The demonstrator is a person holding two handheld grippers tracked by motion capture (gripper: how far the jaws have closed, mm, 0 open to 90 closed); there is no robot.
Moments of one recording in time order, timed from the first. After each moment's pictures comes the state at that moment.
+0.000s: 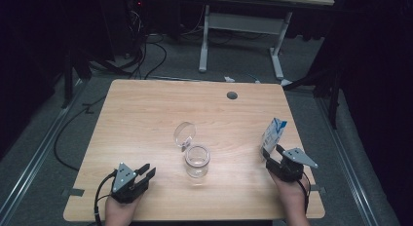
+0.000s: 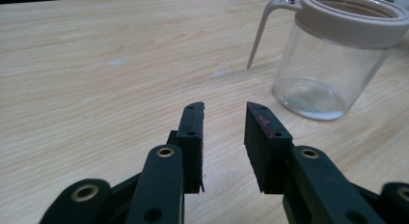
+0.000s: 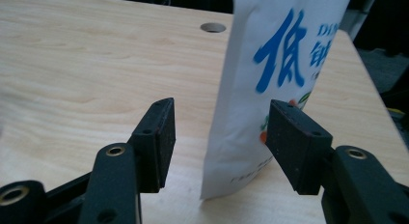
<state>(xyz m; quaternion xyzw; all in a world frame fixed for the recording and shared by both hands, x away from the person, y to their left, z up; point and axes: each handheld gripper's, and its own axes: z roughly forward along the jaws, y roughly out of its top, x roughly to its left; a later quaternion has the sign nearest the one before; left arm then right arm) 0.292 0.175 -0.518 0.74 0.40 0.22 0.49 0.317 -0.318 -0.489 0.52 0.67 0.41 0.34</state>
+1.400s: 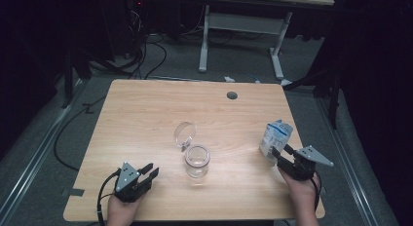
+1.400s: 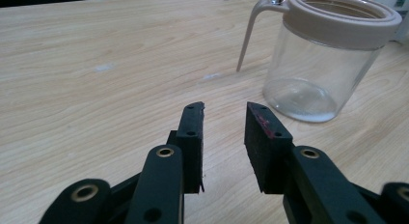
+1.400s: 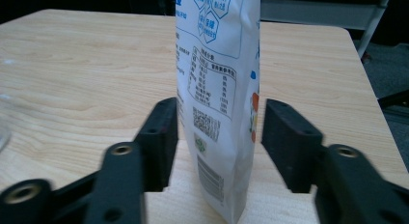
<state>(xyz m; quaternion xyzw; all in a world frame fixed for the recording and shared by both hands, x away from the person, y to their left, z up) 0.297 0.165 -0.518 0.74 0.39 0.22 0.50 0.319 -0.354 -0.487 0.52 0.66 0.44 0.31</state>
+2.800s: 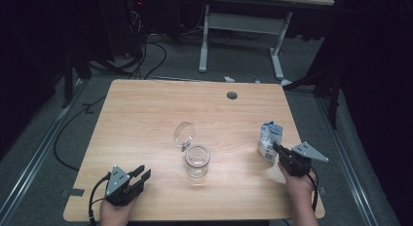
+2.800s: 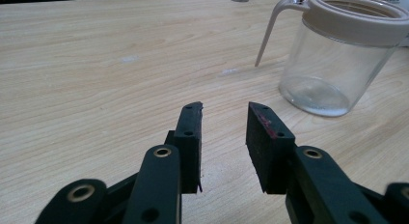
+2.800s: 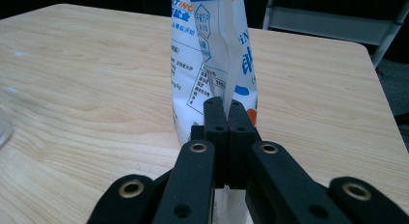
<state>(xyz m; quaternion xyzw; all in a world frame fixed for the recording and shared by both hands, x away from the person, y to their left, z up) 0.287 0.185 -0.520 0.73 0.41 0.23 0.50 0.330 -0.349 -0.487 0.48 0.68 0.45 0.32</state>
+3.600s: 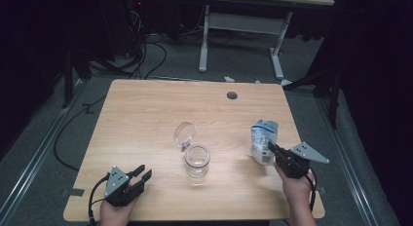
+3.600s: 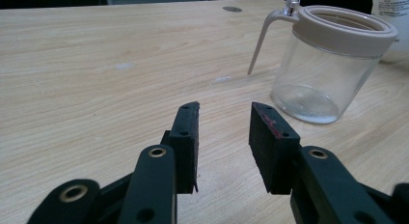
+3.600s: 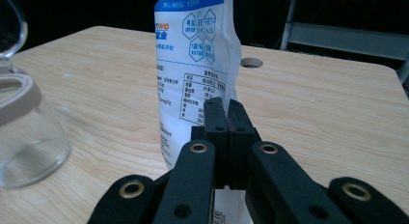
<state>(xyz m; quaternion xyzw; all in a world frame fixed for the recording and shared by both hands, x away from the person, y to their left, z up) 0.286 0.185 -0.520 0.72 0.40 0.22 0.52 0.318 -0.329 -0.464 0.46 0.68 0.49 0.30</state>
